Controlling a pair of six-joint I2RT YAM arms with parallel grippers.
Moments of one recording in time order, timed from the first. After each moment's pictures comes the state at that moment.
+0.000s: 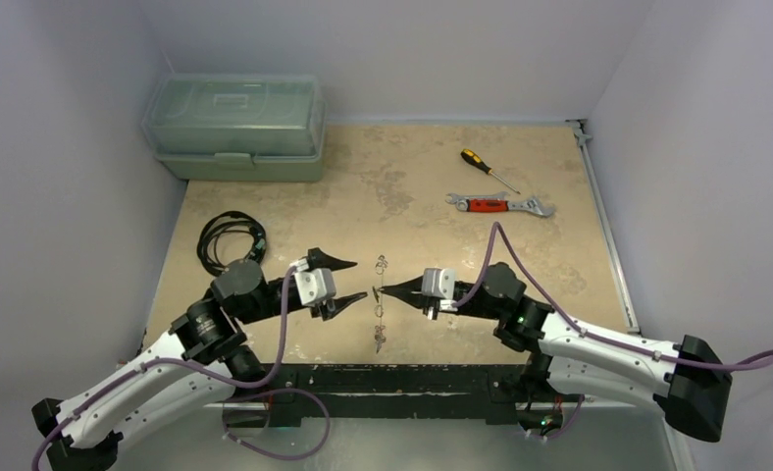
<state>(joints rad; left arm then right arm) -0.89 0.58 0.66 -0.19 0.31 0.26 1.01 0.90 0.45 0.48 -0.39 -0.30</state>
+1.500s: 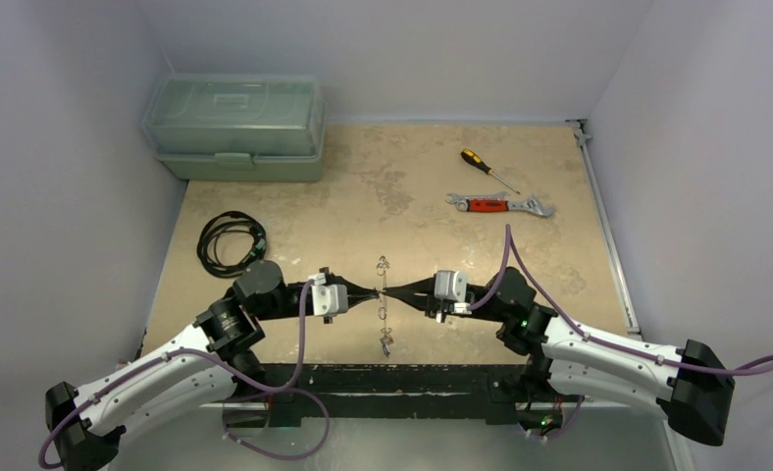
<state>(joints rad) -0.89 0.63 0.51 0.04 0.51 0.32 1.01 0.85 0.40 0.60 -0.42 -0.24</state>
